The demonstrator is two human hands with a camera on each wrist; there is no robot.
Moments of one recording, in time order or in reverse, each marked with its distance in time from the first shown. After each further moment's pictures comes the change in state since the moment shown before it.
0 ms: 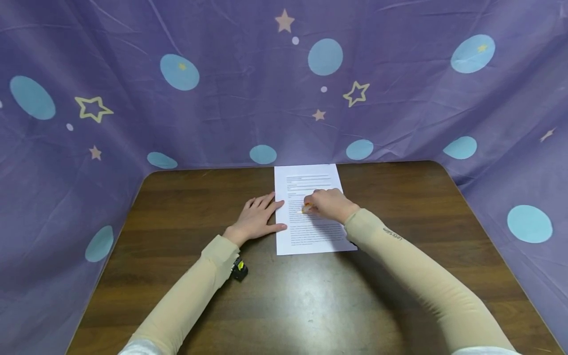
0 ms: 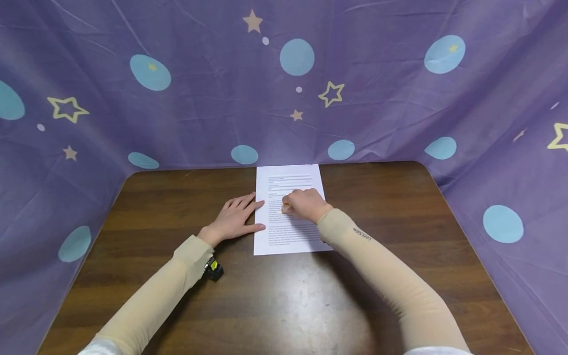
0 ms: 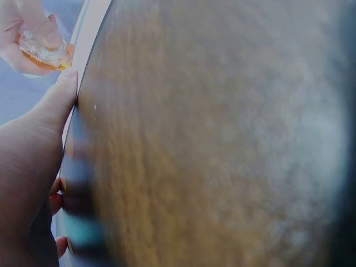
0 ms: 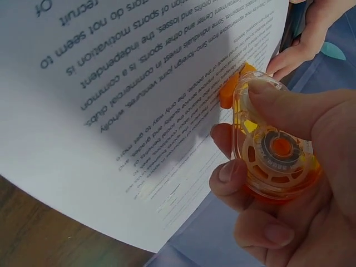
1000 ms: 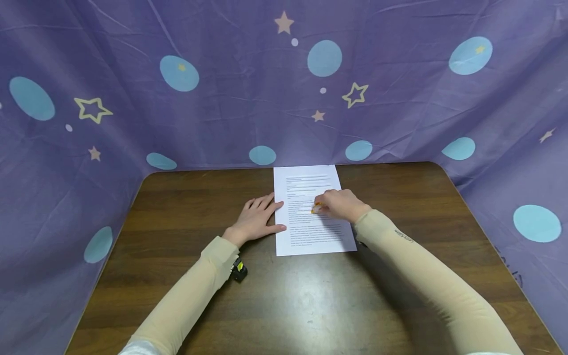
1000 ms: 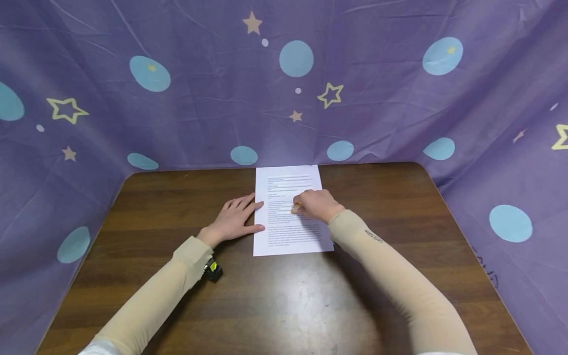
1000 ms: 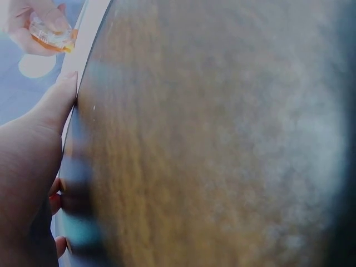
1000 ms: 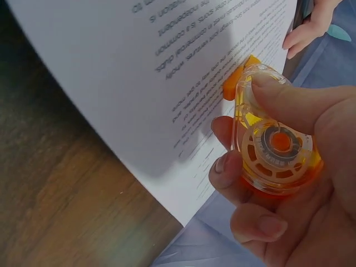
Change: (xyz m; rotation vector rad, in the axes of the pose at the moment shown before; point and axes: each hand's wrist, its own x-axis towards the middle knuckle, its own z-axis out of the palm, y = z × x) left_hand 0.001 0.000 0.000 0.005 -0.002 -0.007; right_hand -0.019 0.021 -0.002 -0.002 -0.008 0.033
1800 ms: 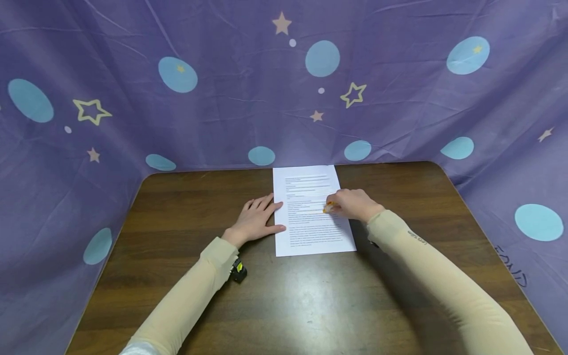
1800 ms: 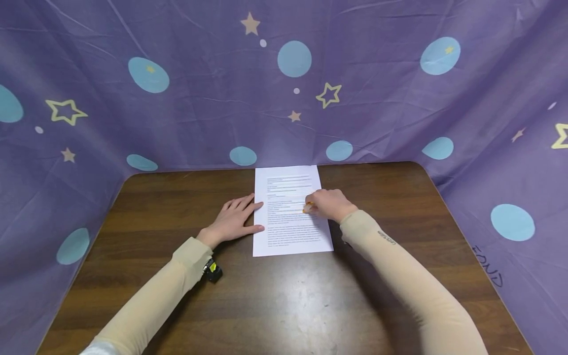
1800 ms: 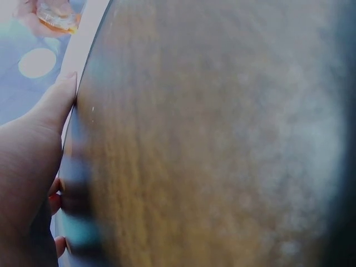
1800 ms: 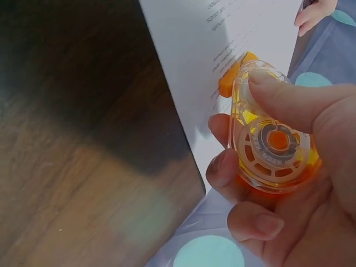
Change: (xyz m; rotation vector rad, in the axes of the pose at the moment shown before) left_hand 0.001 -0.002 0.003 -0.015 -0.002 -0.002; right_hand -0.021 0.024 -0.004 0.018 -0.012 0.042
